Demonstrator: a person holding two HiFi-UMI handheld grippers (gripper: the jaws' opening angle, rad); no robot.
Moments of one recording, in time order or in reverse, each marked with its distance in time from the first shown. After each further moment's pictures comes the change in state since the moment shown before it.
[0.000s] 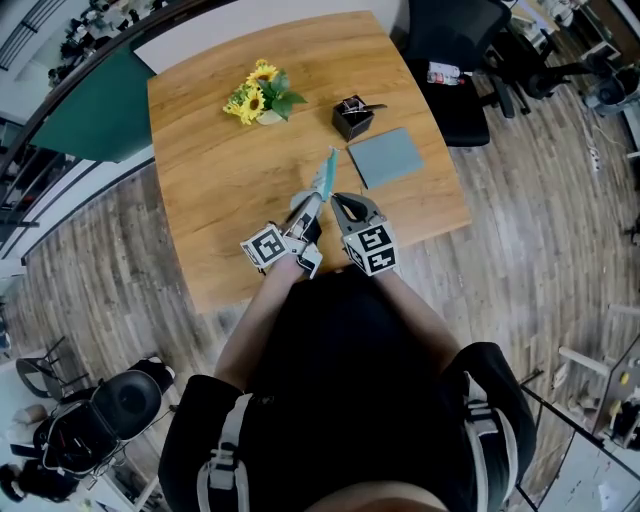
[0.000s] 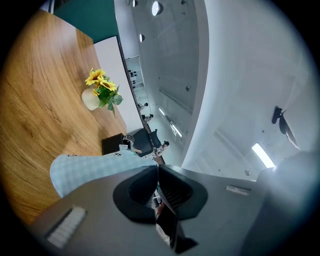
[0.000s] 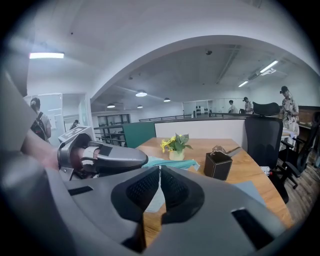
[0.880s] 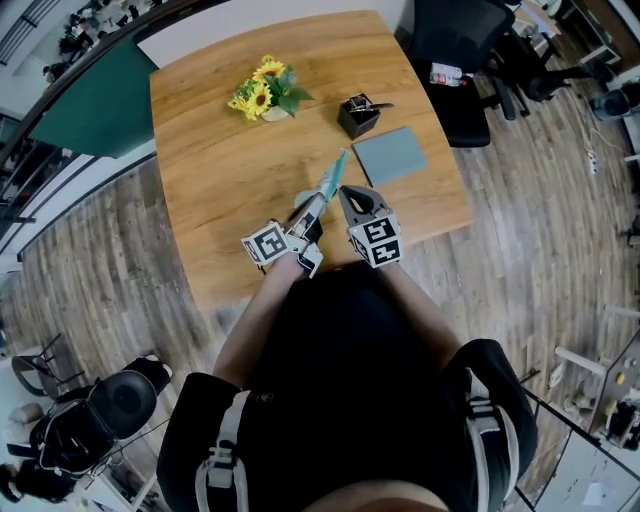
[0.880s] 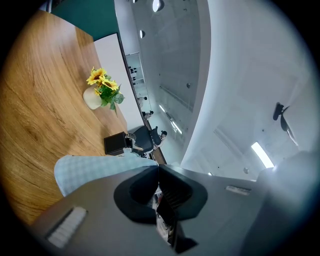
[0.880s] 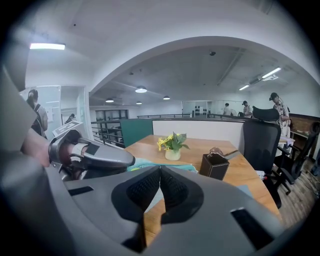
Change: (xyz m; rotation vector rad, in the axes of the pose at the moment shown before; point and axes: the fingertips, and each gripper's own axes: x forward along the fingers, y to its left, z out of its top) left arm -0.010 0.002 0.002 0.005 0.038 -0.023; right arm 0.011 -0.008 0.001 -0.053 0.028 -0.044
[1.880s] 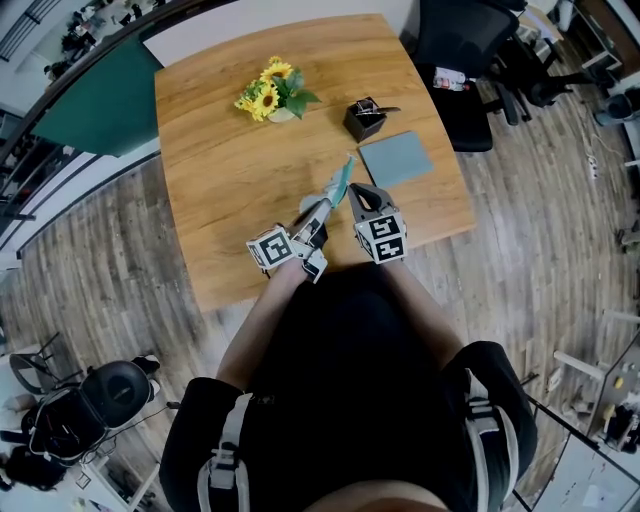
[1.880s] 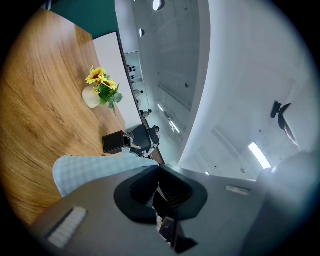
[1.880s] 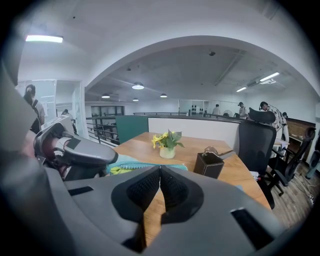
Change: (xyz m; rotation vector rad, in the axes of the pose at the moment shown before) left arm -0.009 -0.006 -0.004 -0.006 0.012 -0.028; right arm 0.009 -0.014 -0.004 -0.020 0.030 -0.060
